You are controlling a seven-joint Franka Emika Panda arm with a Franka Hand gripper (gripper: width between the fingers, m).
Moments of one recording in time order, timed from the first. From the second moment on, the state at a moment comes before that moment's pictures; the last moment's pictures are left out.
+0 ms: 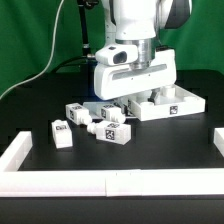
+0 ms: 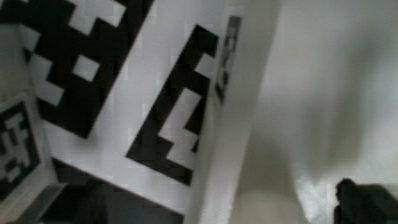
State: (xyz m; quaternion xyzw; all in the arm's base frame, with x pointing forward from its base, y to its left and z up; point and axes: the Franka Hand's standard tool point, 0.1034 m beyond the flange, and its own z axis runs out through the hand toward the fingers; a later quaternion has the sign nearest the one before) arm 0.355 0.013 0.007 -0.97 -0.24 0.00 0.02
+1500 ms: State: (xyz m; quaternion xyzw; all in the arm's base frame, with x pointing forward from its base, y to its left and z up) arm 0.366 0.017 0.013 -0.98 -0.19 0.02 0.03
